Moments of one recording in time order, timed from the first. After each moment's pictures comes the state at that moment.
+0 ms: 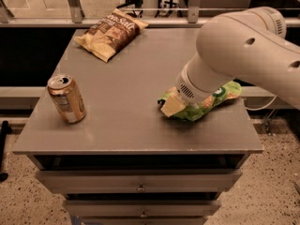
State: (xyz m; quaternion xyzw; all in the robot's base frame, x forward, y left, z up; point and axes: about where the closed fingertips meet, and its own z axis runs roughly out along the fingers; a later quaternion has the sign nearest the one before) arm 0.525 -0.093 0.844 -0.38 0.89 0.02 0.24
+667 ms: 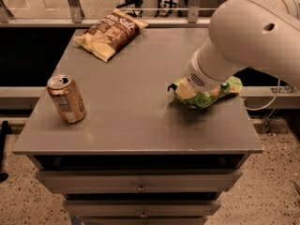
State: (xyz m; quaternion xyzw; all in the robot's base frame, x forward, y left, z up) arm 0.538 -0.111 0.879 -0.40 0.87 -0.01 0.28
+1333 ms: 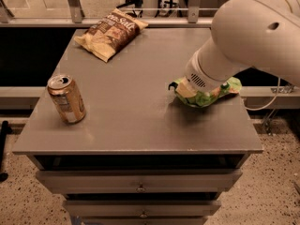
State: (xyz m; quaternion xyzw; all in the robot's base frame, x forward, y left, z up) arm 0.536 -0.109 0.881 -0.41 0.87 -0.01 0.28
